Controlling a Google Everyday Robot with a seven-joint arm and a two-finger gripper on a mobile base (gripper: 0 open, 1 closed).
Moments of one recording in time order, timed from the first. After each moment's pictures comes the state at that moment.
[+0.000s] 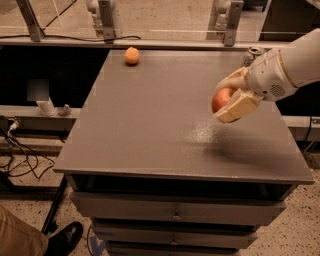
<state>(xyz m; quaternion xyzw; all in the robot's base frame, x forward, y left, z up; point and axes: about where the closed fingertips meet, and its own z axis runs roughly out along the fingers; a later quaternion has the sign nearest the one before) 0.544 -0.156 0.916 -0.60 0.71 0.13 0.35</state>
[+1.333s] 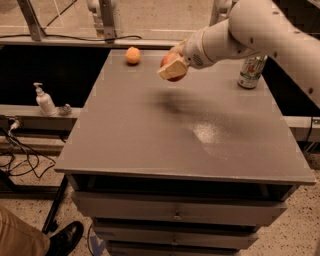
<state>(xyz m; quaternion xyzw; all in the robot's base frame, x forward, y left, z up) 0.717 -0.043 0.928 -0.51 0.71 0.11 0.47</state>
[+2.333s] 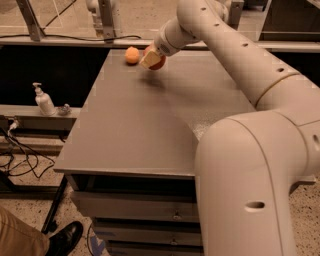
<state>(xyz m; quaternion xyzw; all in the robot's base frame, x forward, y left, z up) 0.847 0.012 0.892 -0.52 0.73 0.05 0.44</state>
